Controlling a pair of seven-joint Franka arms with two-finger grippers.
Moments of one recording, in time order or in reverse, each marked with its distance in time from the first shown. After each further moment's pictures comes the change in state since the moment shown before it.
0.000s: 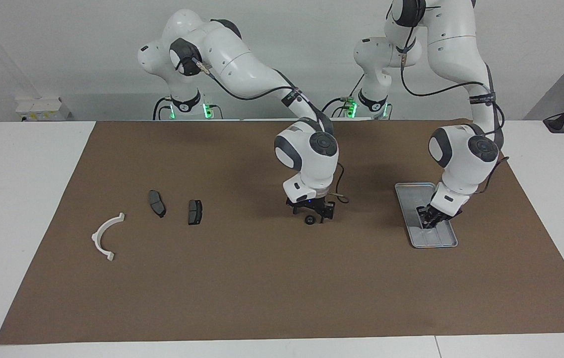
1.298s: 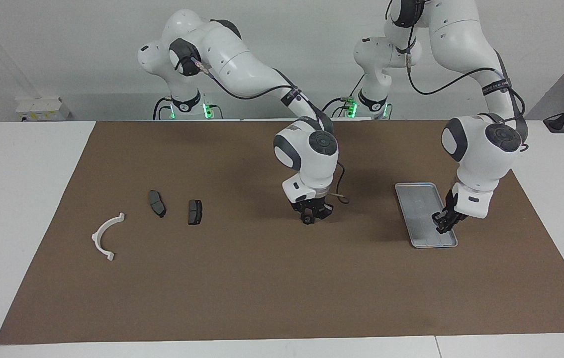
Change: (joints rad) left arm -0.030 0.013 -0.001 0.109 0.013 0.003 -0.451; right arm -0.013 -0.001 -0.004 0.021 0.000 -0.020 0.002
